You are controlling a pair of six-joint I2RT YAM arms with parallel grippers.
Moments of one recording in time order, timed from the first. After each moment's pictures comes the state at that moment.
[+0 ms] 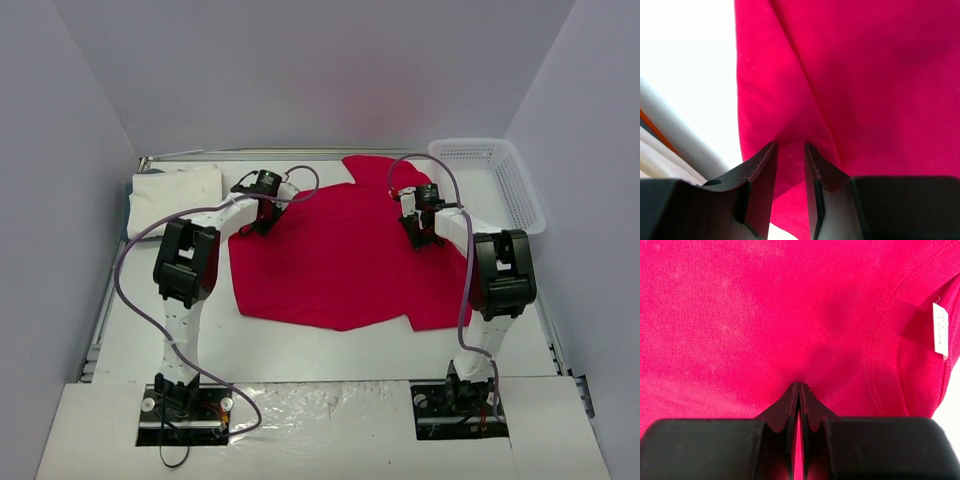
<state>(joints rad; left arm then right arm) -0.37 2.14 1.64 -0.57 -0.15 0.34 0.12 1.90 1.19 -0.39 -0.01 -0.32</state>
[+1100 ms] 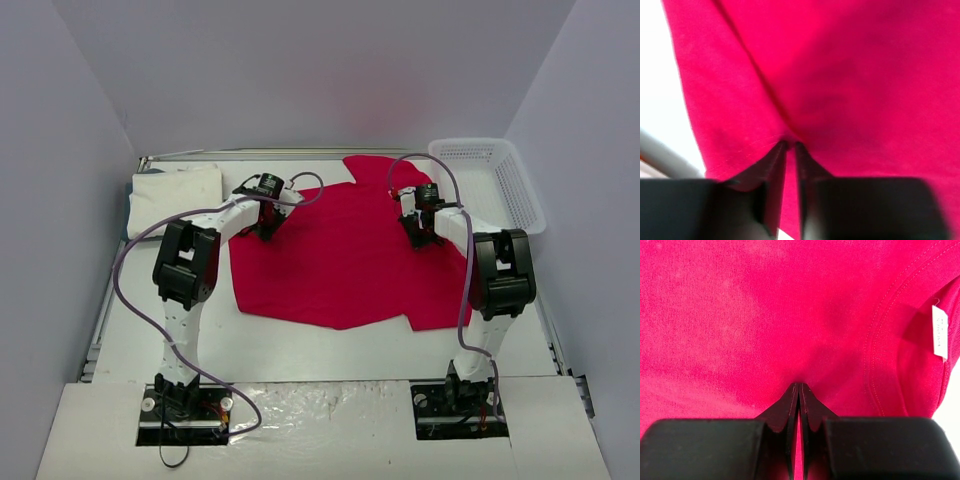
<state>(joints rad) -0.38 2.12 1.62 -0.64 -0.05 0.36 0.12 1.90 1.19 -0.39 -0.01 -0.32</state>
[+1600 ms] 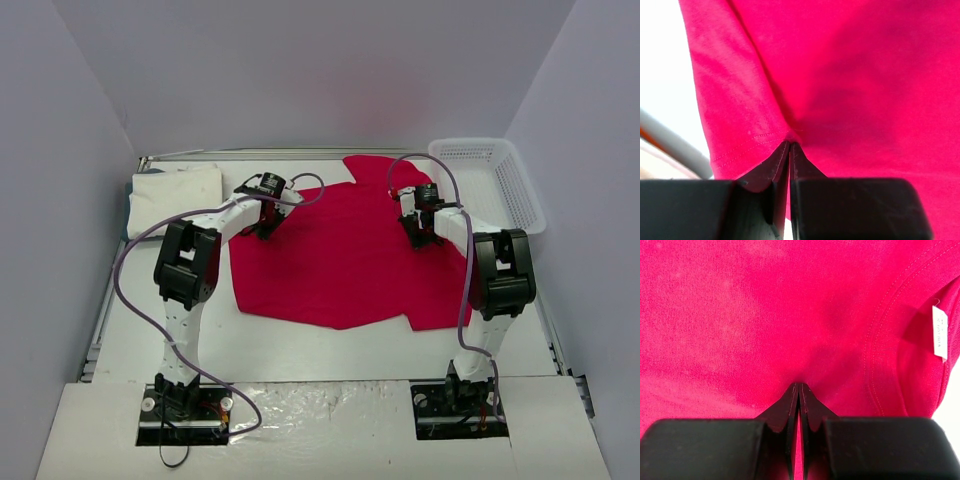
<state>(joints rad) -0.39 2.13 1.64 -0.66 -0.11 0.38 0.12 1.90 1.19 -0.39 0.00 -0.32</state>
